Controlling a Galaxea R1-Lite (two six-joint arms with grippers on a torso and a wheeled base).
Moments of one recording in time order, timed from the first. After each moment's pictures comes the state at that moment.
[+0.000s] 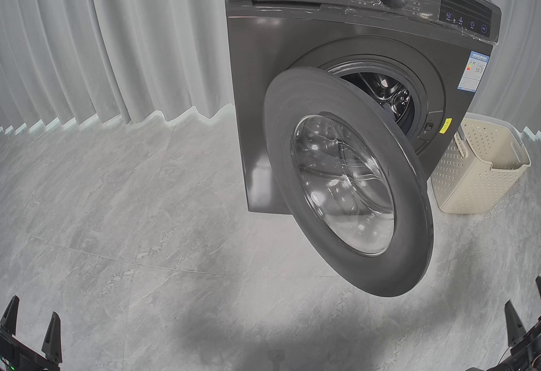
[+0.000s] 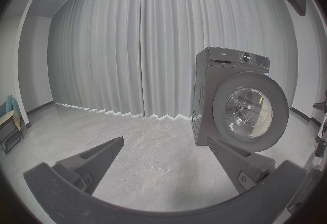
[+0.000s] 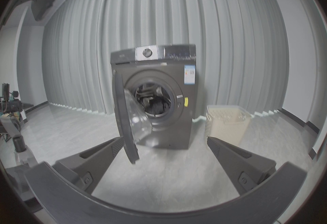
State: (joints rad) left arm 0.01 0.02 -0.02 -0.05 0.08 -0.01; right arm 0.01 0.02 -0.03 -0.04 0.06 -0.01
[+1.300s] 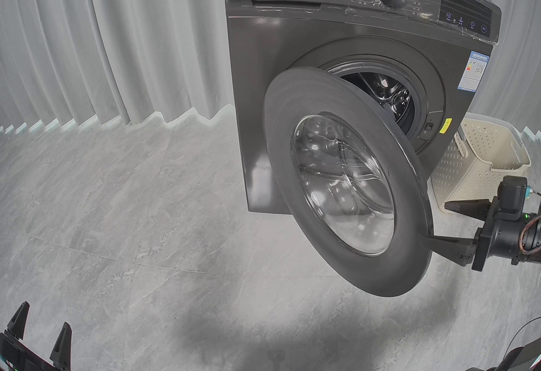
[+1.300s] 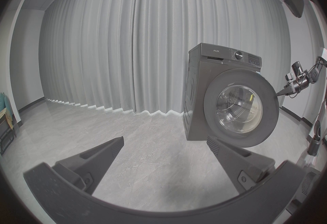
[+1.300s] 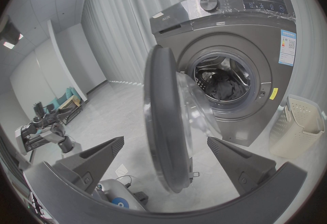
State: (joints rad) left arm 0.00 0.01 -0.02 0.00 0.01 -0.03; right arm 0.34 1.19 -0.48 -0.39 0.34 -0.03
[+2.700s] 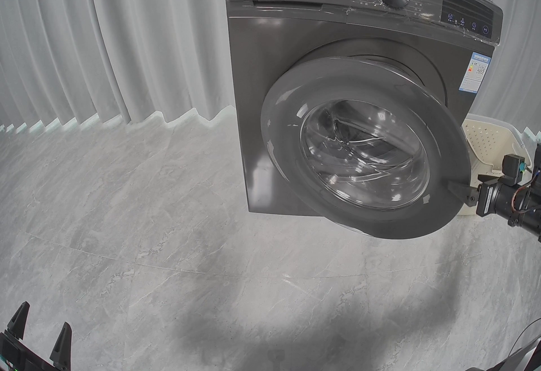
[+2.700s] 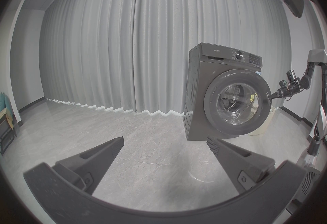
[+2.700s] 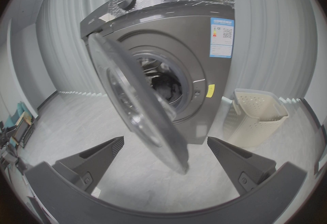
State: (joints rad) left arm 0.00 0.01 -0.02 0.00 0.01 -0.03; right arm -0.05 1.46 -0.51 -0.67 0.25 -0.04
